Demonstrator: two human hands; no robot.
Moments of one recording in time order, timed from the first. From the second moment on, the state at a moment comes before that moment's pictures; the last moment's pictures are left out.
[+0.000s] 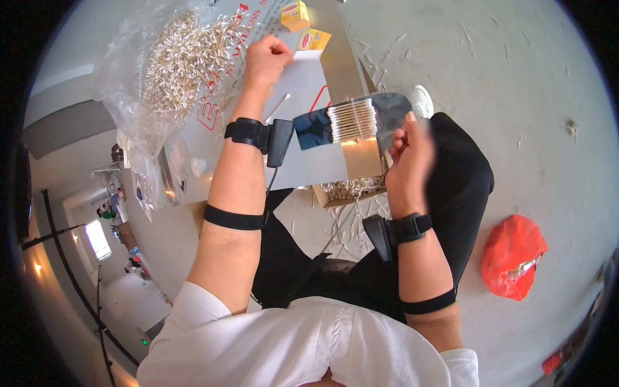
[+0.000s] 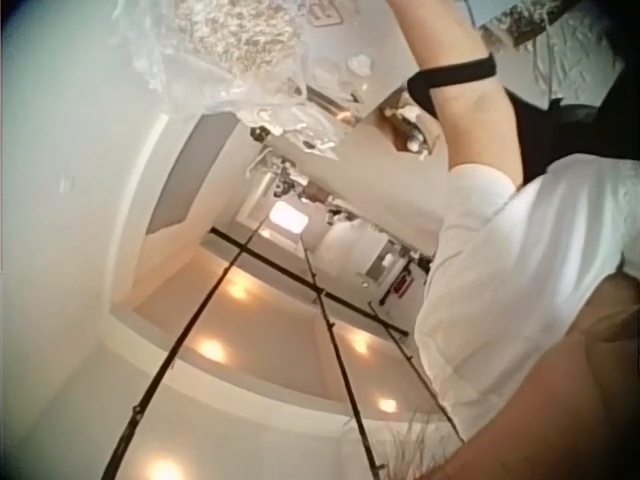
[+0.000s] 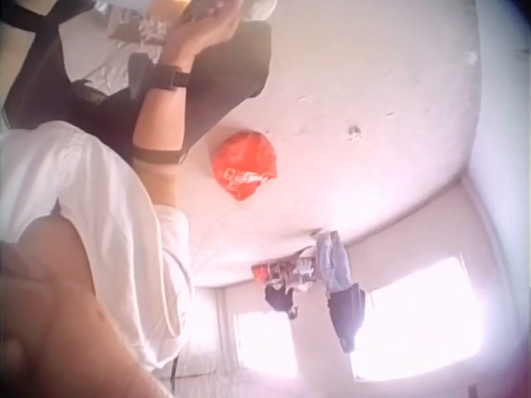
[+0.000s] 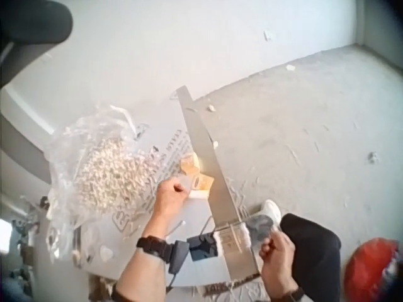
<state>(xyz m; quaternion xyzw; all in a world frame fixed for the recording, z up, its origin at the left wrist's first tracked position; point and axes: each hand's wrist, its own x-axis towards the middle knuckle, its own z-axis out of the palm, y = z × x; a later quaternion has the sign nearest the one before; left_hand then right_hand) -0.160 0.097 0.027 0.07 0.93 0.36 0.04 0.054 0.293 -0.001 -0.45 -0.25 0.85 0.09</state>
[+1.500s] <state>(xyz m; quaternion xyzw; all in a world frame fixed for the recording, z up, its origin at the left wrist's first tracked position) 0.049 0.150 0.069 0.35 0.84 0.39 -0.11 0.074 0.306 0.033 -0.18 -0.37 0.90 -0.16</state>
